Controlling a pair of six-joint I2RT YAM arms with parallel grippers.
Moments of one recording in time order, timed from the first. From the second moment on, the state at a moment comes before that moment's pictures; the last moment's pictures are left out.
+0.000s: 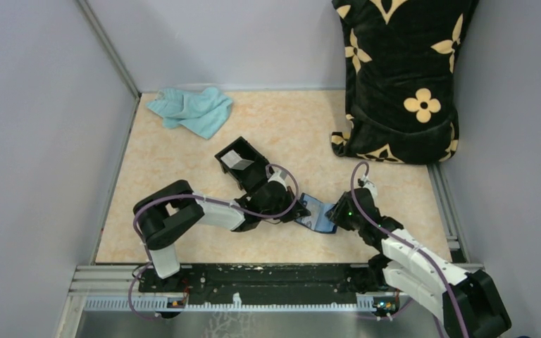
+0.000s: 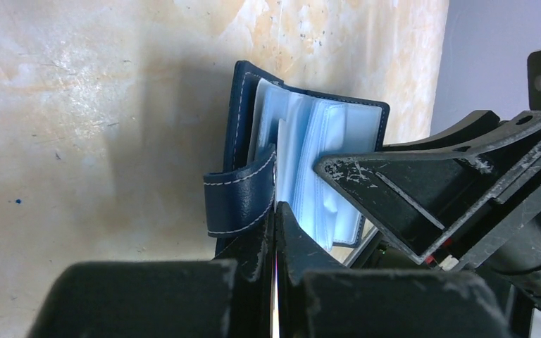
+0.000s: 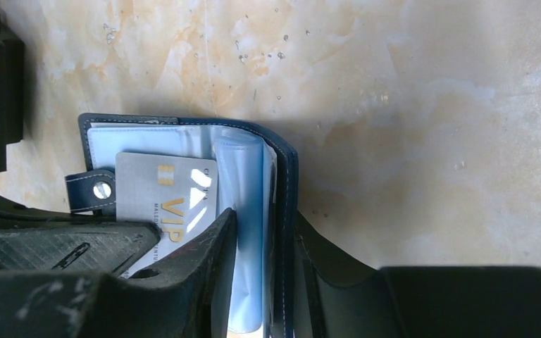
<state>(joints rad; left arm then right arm) -1.04 1.81 0.75 0.52 0.01 -1.16 0.49 0.82 0.24 -0.21 0.08 0.90</state>
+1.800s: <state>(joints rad) -1.09 1.85 0.77 0.56 -0.10 -1.18 0.47 0.63 0.36 -0.48 0.13 0.84</state>
